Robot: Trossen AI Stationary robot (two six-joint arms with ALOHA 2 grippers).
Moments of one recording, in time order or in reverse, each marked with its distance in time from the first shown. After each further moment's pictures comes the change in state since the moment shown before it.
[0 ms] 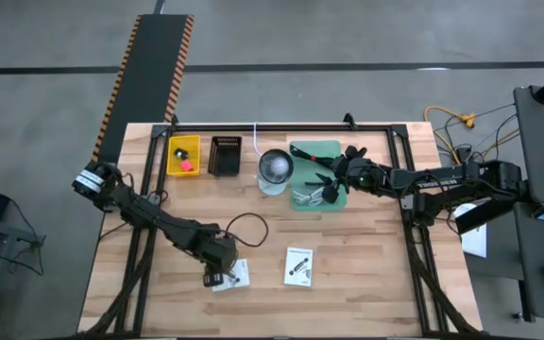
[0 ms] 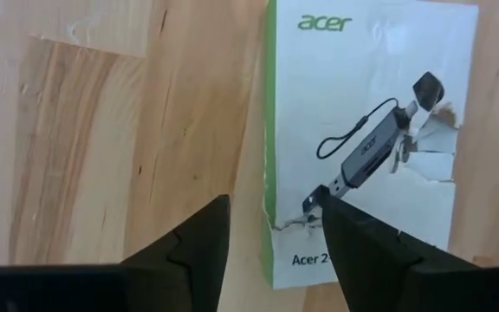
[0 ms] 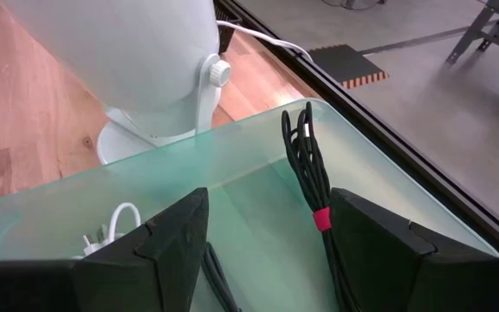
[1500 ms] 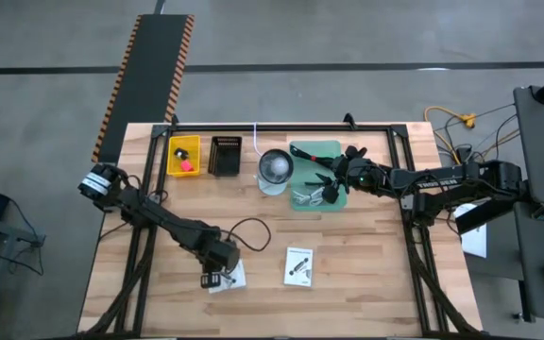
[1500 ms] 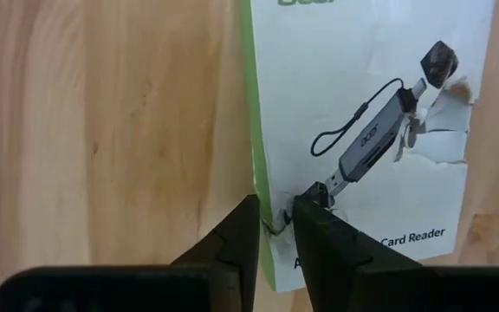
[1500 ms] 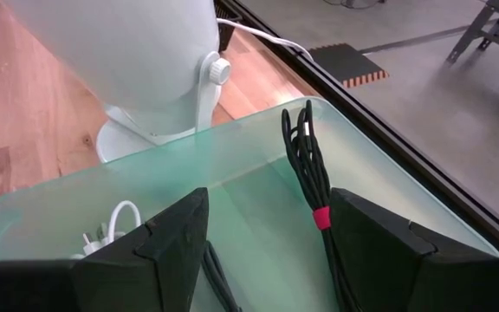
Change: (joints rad) left arm 0.026 0.097 0.022 -0.039 0.126 0.080; right arm 0.000 0.000 0.000 -0.004 0.000 0.000
